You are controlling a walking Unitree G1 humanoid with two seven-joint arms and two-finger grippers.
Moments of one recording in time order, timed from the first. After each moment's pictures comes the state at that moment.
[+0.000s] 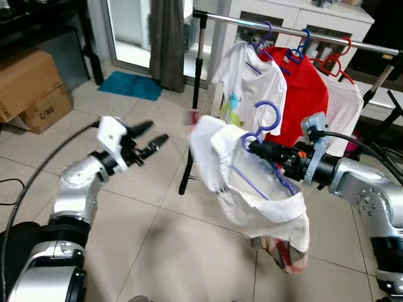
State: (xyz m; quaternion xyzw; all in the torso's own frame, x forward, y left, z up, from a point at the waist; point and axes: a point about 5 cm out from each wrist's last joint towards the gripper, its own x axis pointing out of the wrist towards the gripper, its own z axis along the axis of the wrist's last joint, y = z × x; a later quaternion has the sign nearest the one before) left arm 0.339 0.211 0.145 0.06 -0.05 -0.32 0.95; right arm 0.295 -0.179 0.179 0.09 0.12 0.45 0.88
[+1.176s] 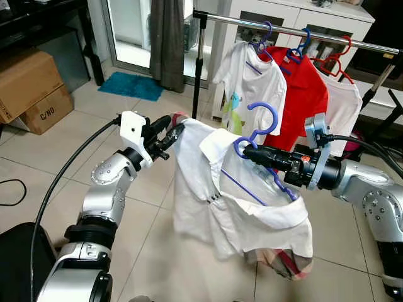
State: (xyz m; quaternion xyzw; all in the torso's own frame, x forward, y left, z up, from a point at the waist) left arm 0.346 0.160 0.142 -0.01 -0.05 -0.29 0.96; right arm 0.284 -0.174 0.184 0.10 0.10 0.51 0.85
